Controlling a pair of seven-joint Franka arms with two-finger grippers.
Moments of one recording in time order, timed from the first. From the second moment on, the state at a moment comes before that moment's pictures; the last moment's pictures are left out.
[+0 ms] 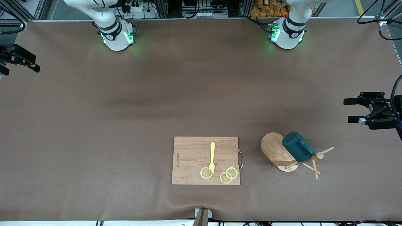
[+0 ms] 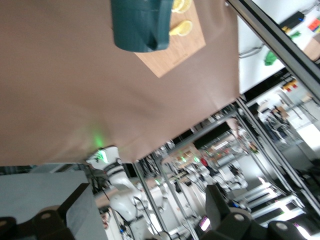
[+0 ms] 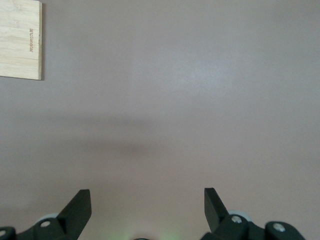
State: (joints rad) left arm 0.13 0.48 0.20 -1.20 -1.07 1.22 -0.68; right arm 0.07 -0.03 -0.10 -1.46 0.00 1.41 -0.14
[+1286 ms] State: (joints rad) left arm -0.27 0.23 0.17 -1.20 -0.18 1.26 -0.64; right arm 0.06 -0.04 -0.12 -1.44 0.00 1.29 -0.14
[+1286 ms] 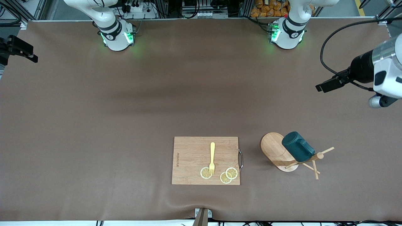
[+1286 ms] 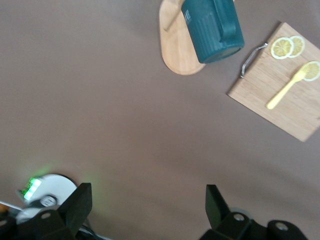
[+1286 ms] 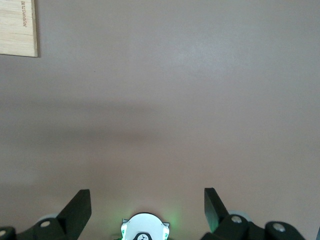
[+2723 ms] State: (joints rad) left arm -0.04 -0.03 -0.04 -1.65 -0.02 1.52 -0.31; right arm 0.06 -0.04 -0.12 -1.46 0.00 1.29 -0.14
